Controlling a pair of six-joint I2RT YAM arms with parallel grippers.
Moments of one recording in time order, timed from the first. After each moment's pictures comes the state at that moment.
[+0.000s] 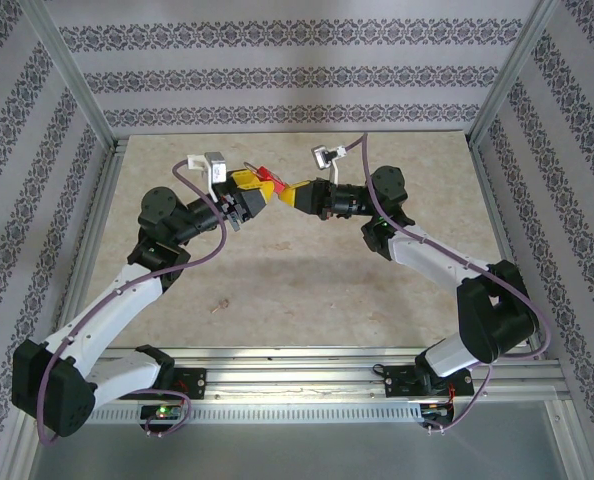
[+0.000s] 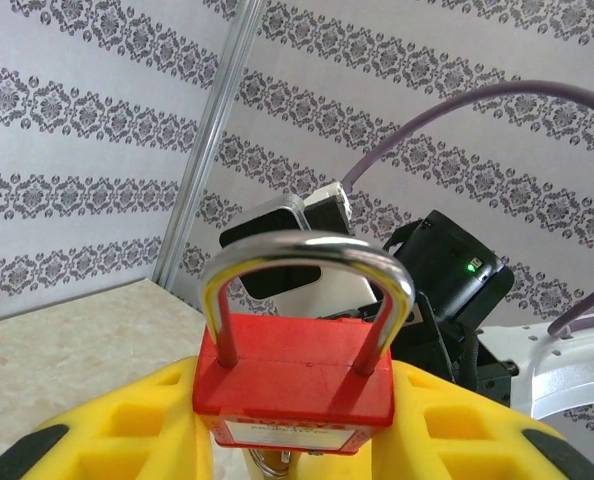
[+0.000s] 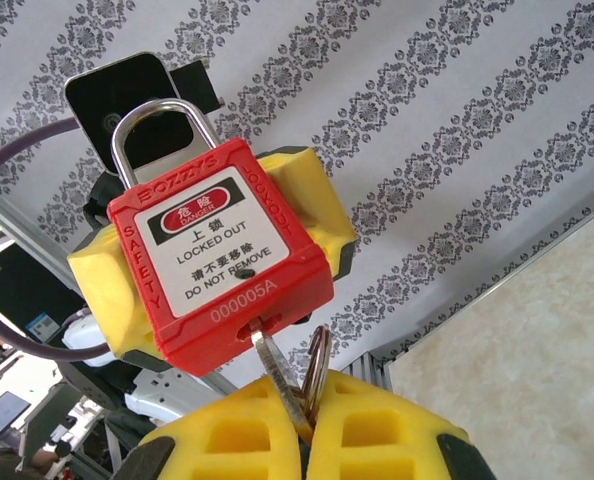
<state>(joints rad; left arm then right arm) -0.41 1.11 0.86 0.46 0.62 -0.48 0.48 1.52 0.98 0.84 -1.06 1.06</state>
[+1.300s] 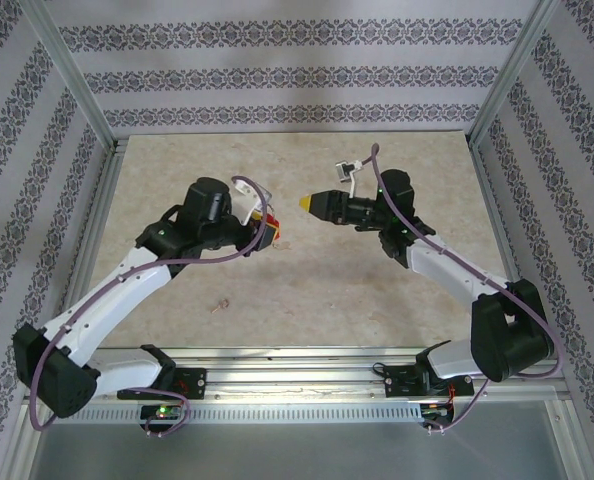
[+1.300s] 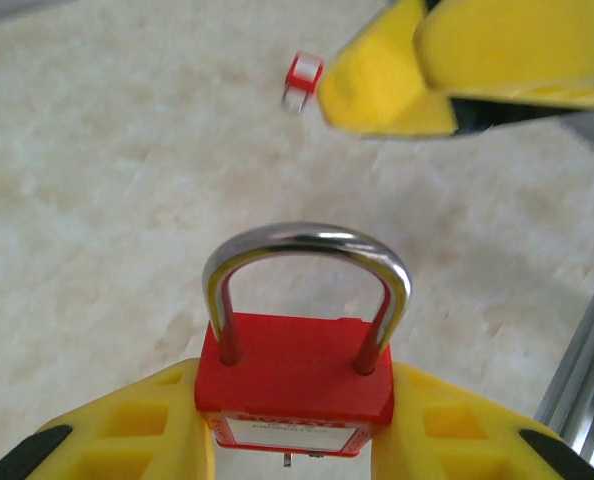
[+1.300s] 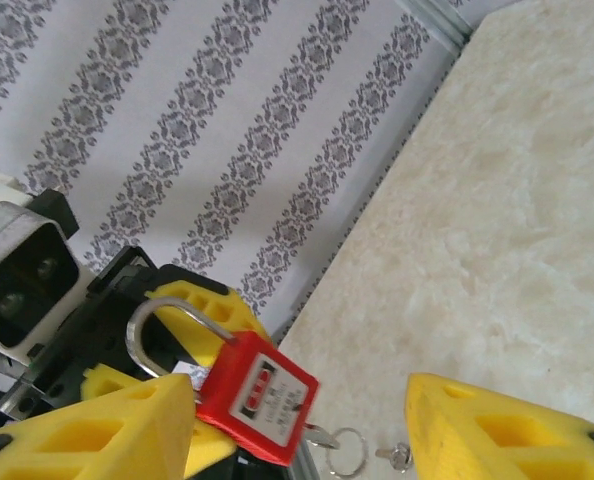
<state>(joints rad) -0.55 1.22 1.12 -0.57 0.28 -0.01 0.40 1.39 0.87 0.35 -0.88 0.83</state>
